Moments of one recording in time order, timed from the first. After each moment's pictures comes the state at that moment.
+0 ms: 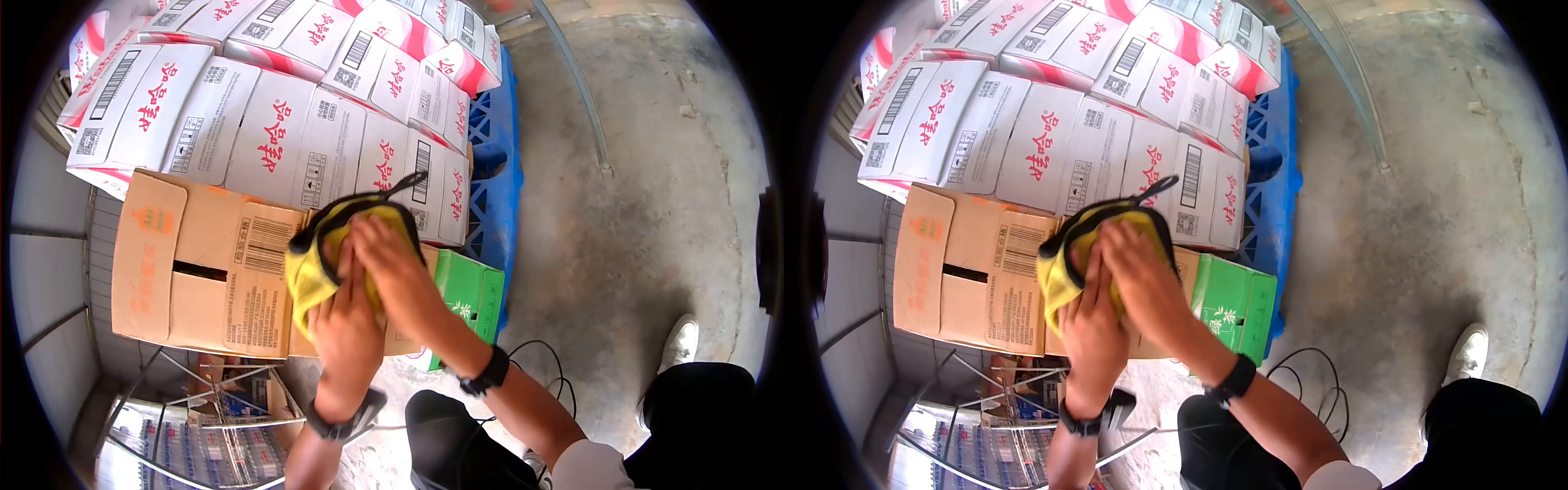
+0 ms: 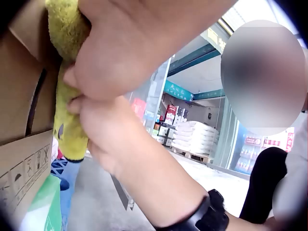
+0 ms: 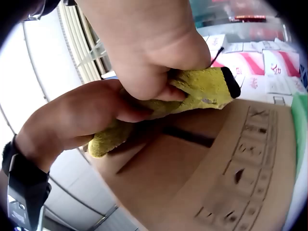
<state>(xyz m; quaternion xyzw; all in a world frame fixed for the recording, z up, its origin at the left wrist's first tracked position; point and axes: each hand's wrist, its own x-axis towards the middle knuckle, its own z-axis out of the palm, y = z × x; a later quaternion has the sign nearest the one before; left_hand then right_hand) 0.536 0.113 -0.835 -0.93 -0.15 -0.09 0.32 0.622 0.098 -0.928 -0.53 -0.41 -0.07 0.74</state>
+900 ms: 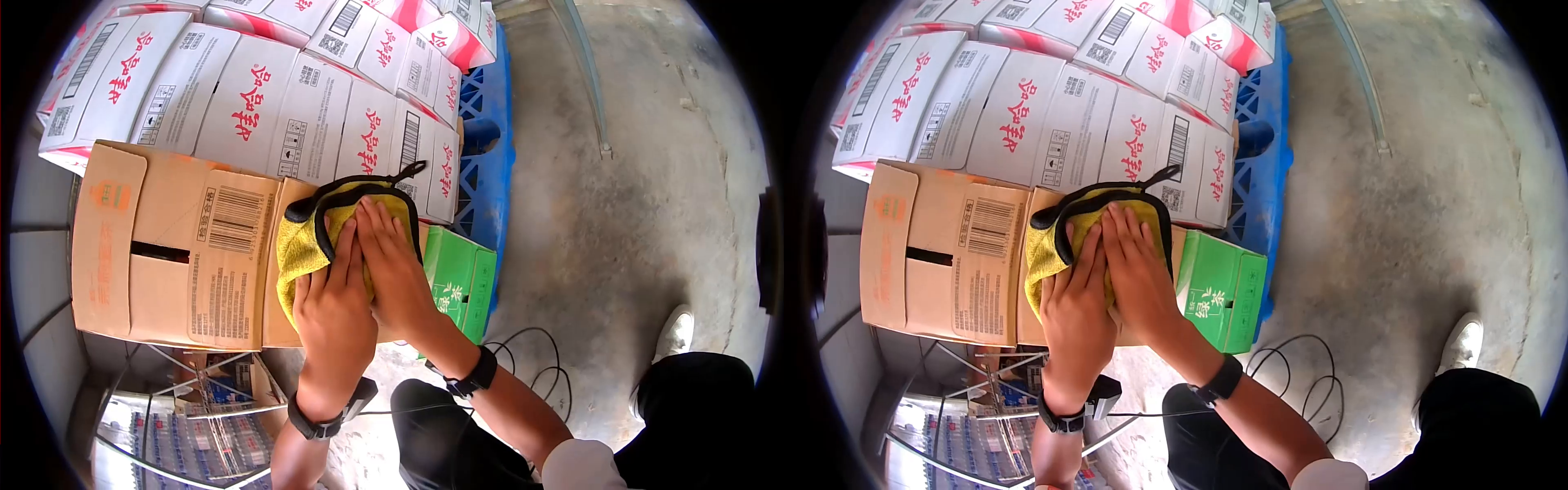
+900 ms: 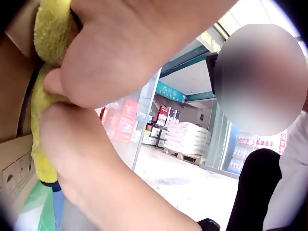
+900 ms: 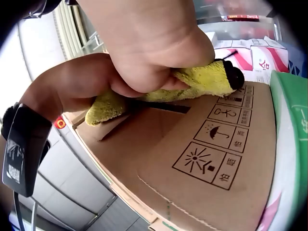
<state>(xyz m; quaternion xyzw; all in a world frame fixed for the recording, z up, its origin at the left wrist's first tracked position) 0.534 0.115 -0.840 -0.95 -0.14 -0.03 0.29 0.595 0.104 -0.946 -0.57 -0.37 -0.04 0.73</state>
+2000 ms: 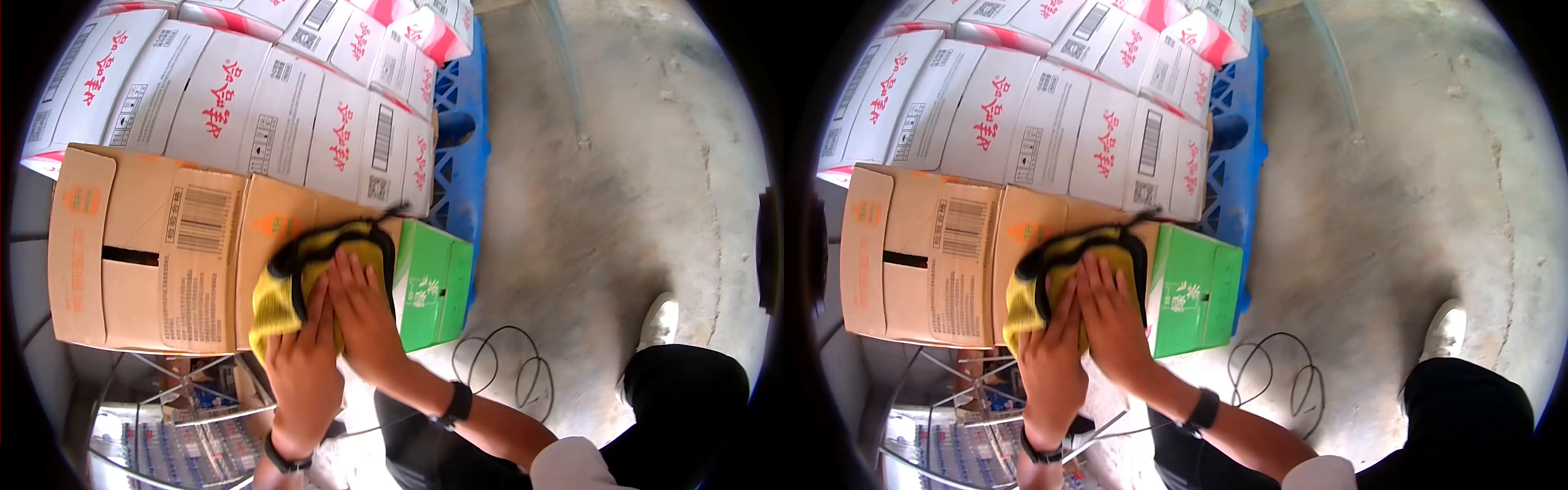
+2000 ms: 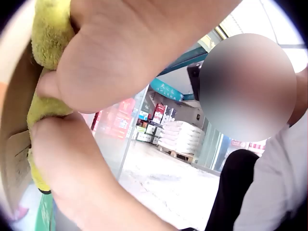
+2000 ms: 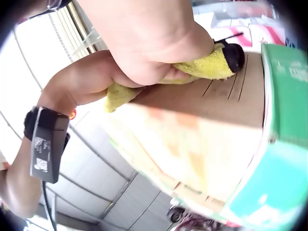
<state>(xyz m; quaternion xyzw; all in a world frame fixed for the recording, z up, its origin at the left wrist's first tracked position) 0.482 0.095 -0.834 -0.94 -0.15 0.04 0.29 0.531 0.091 -0.960 -0.61 -0.36 0.00 0.70</state>
